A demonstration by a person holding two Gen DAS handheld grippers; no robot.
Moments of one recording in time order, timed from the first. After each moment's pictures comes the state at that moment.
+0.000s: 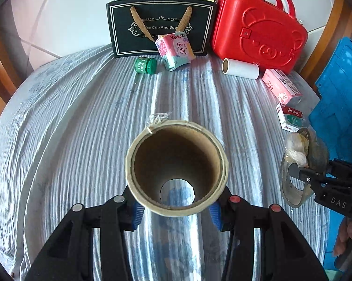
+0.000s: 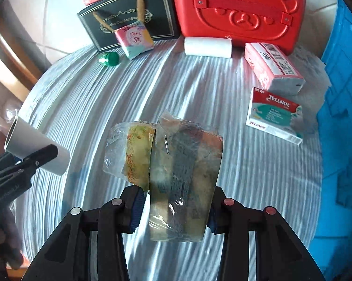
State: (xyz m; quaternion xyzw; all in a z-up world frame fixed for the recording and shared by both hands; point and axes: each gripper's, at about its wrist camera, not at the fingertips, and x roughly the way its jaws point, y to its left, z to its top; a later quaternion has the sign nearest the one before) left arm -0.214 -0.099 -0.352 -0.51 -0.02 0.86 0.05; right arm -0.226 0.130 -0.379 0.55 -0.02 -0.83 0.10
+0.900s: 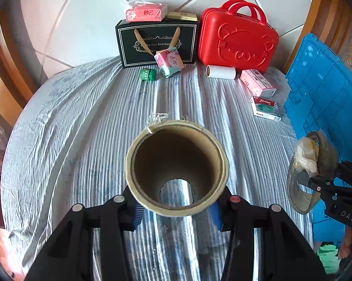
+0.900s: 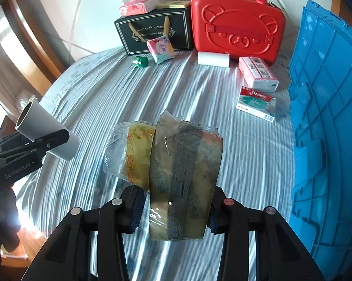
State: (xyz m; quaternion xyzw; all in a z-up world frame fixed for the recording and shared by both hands) left arm -0.118 -0.100 -0.268 -0.50 0.00 0.87 0.05; right arm -0.109 0.123 -0.284 0.53 -0.01 -0.84 0.12
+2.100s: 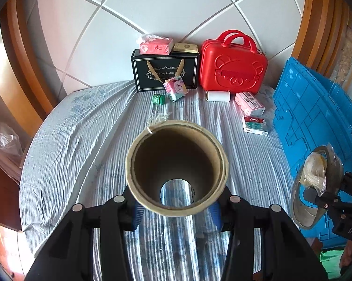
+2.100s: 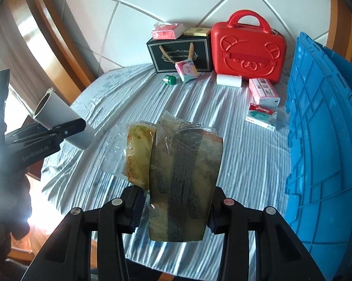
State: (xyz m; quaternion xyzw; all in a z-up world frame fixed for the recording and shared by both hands) left arm -0.055 -0.103 -0.174 -0.44 0.00 0.90 0.03; right arm -0.032 0.118 -0.194 0.48 -0.02 -0.86 0.17
